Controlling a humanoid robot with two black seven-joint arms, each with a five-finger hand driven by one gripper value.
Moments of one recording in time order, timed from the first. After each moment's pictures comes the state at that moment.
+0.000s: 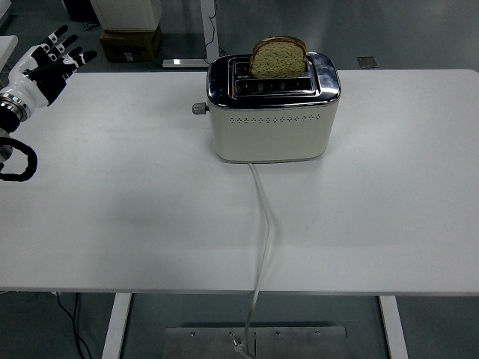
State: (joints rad) left arm -1.00 0.50 -0.41 -0.55 -0.11 -0.25 -0.22; right arm 0.00 0.00 0.42 0.10 -0.35 0.07 0.09
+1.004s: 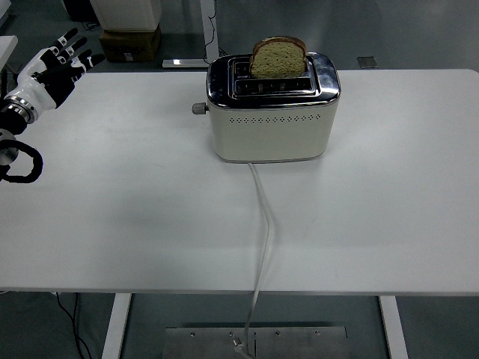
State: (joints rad) left arm -0.99 0.48 -0.41 -0.55 -0.11 -0.28 -0.22; right arm -0.01 0.00 0.42 0.10 -0.35 0.07 0.09
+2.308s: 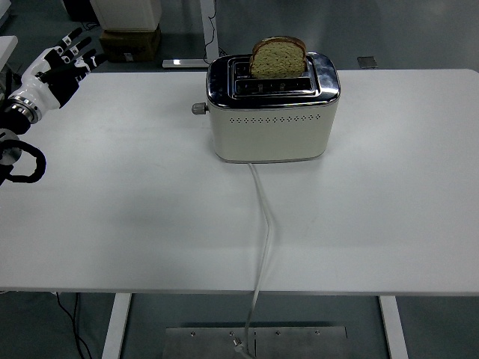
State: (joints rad) left arm -1.00 0.47 -0.42 -0.55 -0.12 -0.28 -0.22; right arm -0.01 0.00 0.42 0.10 -0.35 0.07 0.08
